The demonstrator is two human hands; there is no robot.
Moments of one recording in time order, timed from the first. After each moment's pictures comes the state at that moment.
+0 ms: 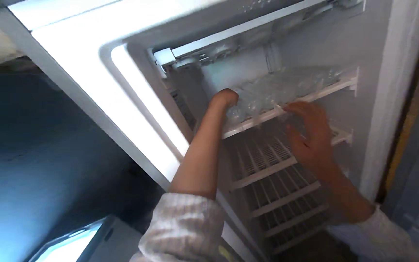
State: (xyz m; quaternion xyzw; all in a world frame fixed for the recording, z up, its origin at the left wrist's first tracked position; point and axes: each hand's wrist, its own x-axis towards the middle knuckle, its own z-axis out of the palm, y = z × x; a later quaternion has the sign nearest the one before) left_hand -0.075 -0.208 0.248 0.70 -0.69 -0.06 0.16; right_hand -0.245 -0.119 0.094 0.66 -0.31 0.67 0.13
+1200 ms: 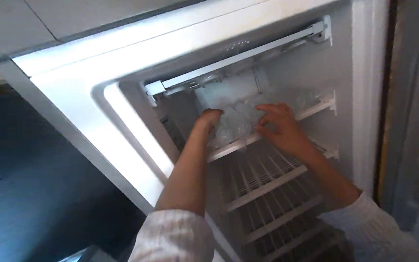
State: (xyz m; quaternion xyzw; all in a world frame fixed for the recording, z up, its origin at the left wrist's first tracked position) left_hand -0.054 -0.241 0.242 0.67 -0.63 -0.19 0.35; right_hand -0.272 -0.164 0.146 0.75 -0.31 0.58 0.03
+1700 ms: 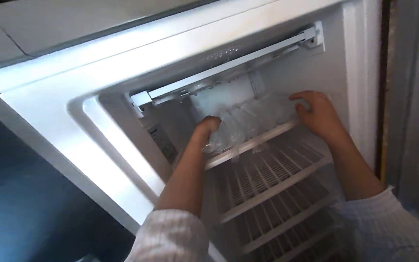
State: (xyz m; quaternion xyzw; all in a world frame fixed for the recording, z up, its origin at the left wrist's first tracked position) left_hand -0.066 -0.253 0.240 0.70 -0.66 -0.11 0.24; right_hand -0.359 -0.186 0.161 0.67 -0.49 0.56 0.04
